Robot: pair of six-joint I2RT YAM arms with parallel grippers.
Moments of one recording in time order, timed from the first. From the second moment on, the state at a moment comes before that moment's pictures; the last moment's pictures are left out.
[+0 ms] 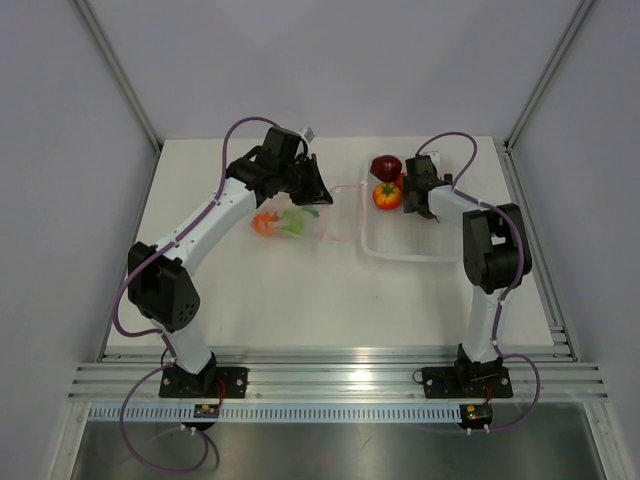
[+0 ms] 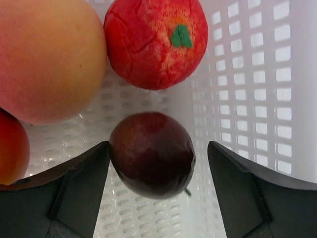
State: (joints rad) left arm -0.53 1.74 1.65 -0.66 0.31 -0.64; right arm 0.22 2.00 1.36 -0.26 0.49 0.13
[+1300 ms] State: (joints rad) left arm -0.55 1.88 1.86 -0.70 0.39 -0.65; right arm 0.24 1.27 1.16 -0.44 0.09 0.48
